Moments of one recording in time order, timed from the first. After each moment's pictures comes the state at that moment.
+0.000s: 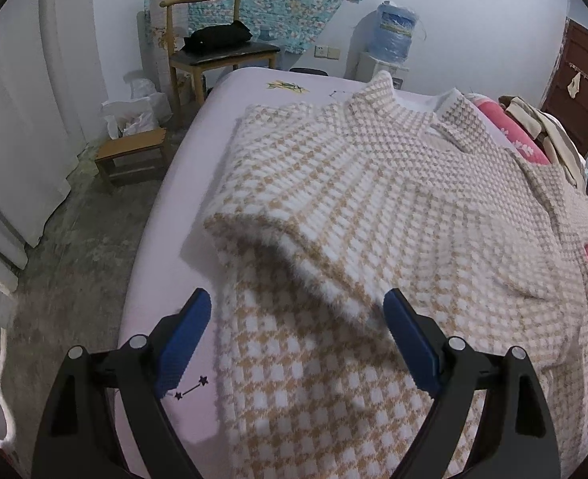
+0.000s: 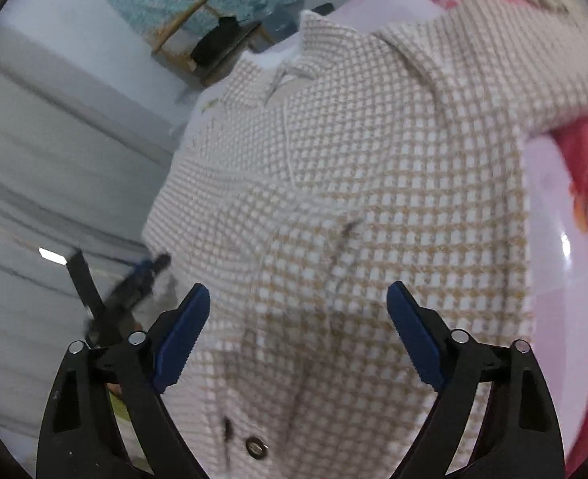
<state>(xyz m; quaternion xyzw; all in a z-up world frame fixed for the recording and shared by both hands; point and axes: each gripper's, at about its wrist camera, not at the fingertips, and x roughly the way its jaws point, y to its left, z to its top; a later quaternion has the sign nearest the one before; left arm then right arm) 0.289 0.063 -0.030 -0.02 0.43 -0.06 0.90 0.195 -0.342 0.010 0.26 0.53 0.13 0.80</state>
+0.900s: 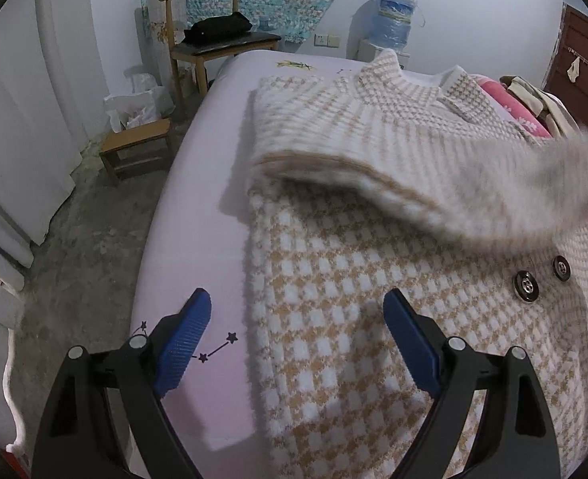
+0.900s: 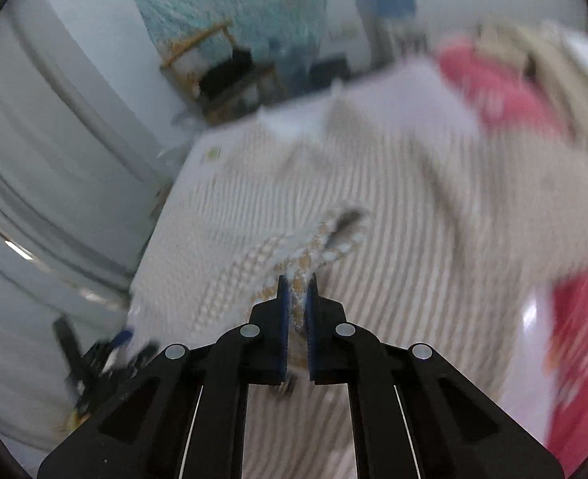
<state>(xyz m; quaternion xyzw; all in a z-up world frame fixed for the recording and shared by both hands) 0.269 0.076 -0.052 0.00 0.45 -0.06 0.89 0.272 -0.260 0.055 0.14 0.44 0.08 0.88</state>
